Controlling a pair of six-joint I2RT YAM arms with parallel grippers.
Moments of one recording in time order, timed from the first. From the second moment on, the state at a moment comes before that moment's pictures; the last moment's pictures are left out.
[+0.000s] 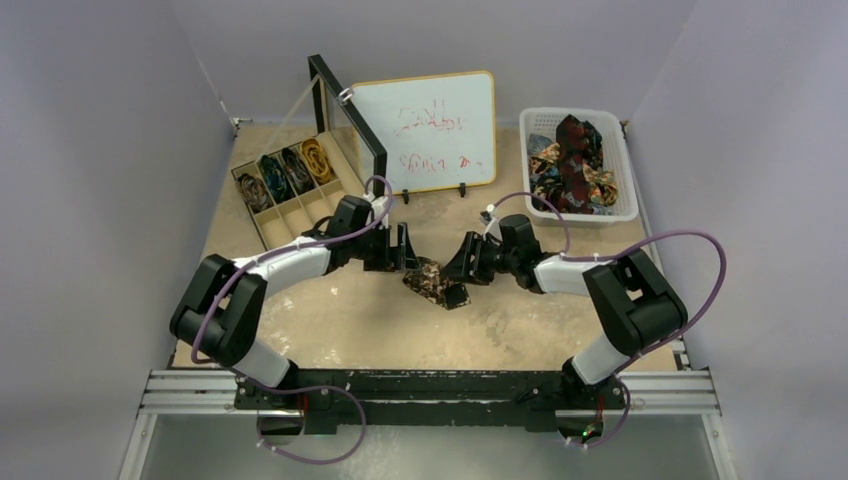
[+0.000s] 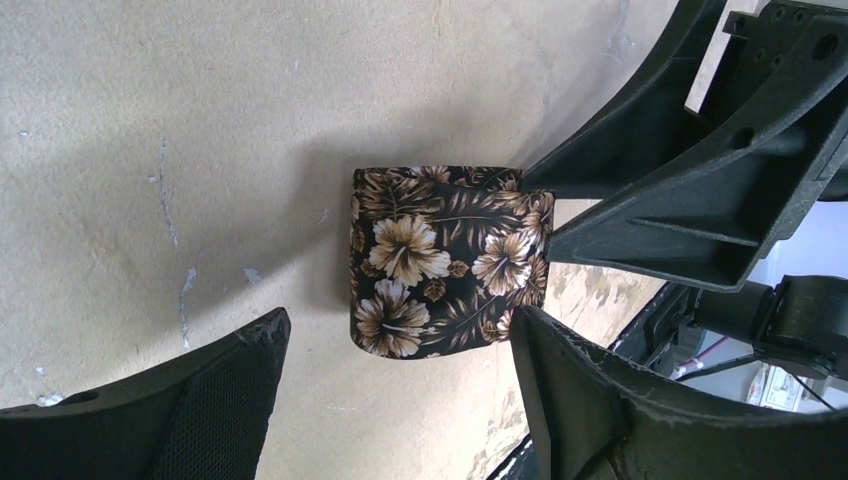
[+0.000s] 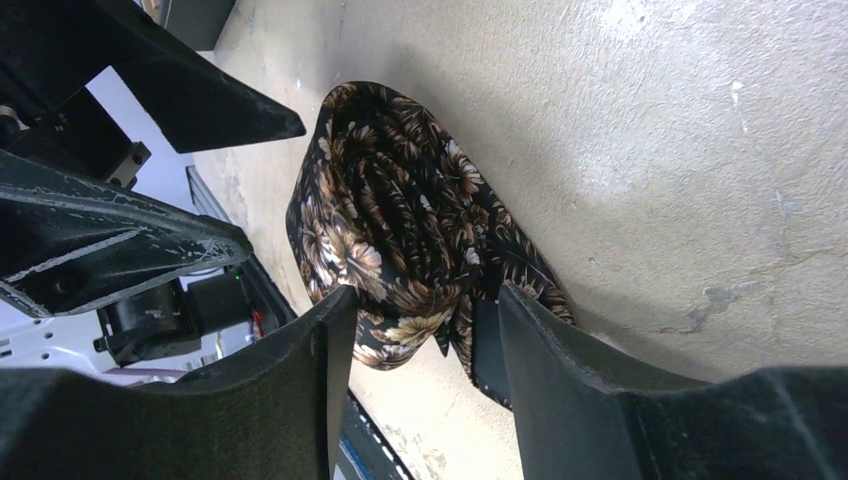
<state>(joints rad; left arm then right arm) -0.48 1.54 0.80 -0.09 0.46 -0.52 0.45 1.60 0.59 0.30 -0.60 0.79</state>
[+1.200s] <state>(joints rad) -0.48 1.62 0.72 0.13 0.60 -0.63 0.46 1.66 0.57 0.35 -0.61 0.76</state>
